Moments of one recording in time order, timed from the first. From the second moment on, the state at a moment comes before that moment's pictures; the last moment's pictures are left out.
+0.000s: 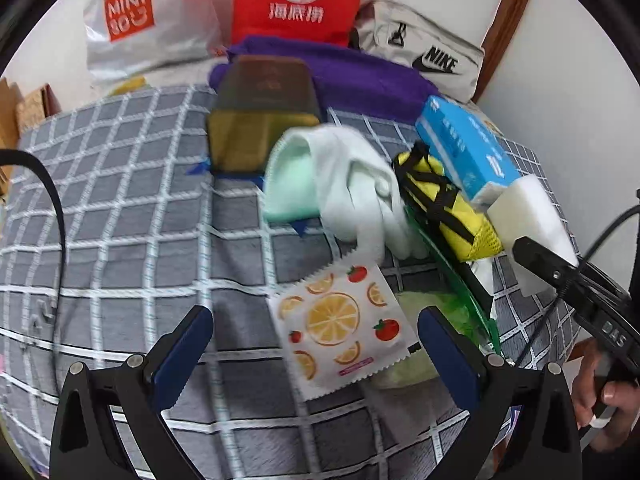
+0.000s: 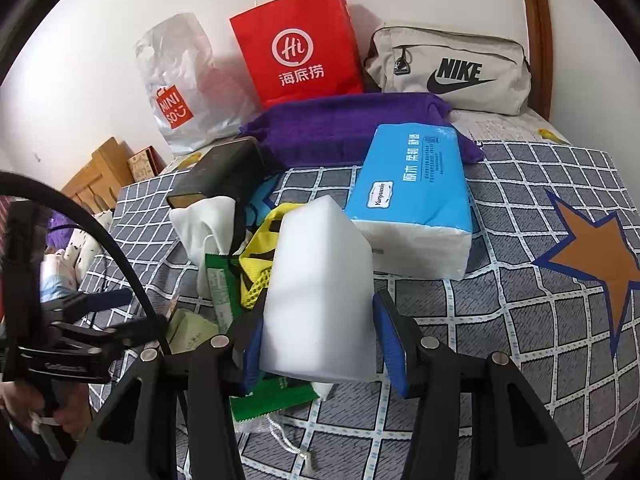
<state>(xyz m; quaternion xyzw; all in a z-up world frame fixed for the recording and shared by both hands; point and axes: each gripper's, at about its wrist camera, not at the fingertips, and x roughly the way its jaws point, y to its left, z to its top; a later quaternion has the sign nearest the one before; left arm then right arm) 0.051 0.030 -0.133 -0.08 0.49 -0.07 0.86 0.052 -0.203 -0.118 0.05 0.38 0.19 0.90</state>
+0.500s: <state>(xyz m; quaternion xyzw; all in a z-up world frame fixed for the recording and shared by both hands) 0.040 0.044 -0.126 -0.12 0.47 -0.12 0.86 0.049 -0.208 -0.120 0.06 0.39 0.19 0.90</state>
